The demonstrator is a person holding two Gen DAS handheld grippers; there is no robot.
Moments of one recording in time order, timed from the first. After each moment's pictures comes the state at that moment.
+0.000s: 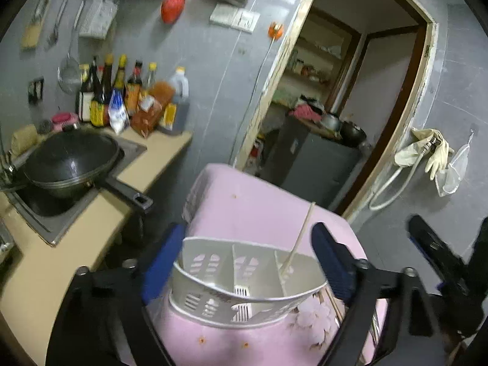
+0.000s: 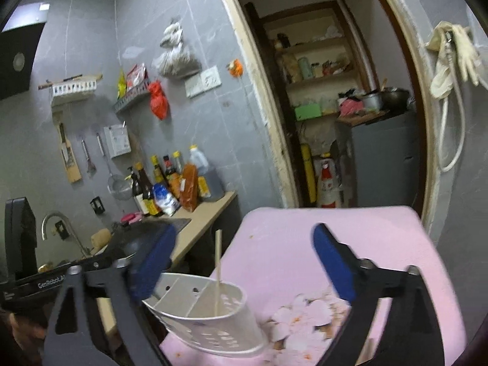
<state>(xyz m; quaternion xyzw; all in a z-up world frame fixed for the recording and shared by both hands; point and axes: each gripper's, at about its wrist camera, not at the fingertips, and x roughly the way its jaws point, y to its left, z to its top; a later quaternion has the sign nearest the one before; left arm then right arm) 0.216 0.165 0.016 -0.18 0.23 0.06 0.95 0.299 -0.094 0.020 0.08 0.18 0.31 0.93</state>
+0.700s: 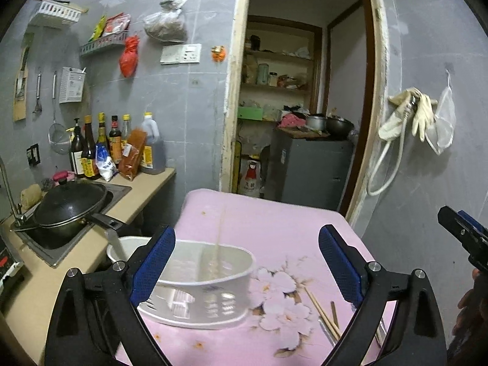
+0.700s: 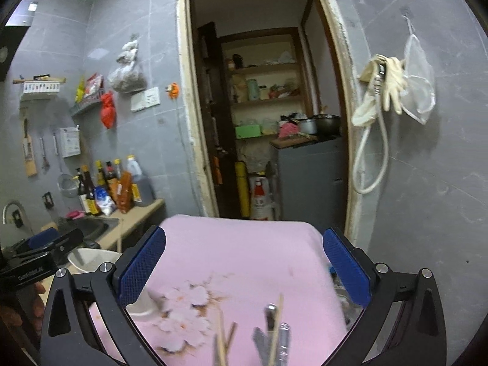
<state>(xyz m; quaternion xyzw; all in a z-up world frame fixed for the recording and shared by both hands) 0.221 0.025 0.008 -0.06 0.19 0.07 0.98 0.278 -0.239 0.012 0.03 0.16 0.18 0.97</state>
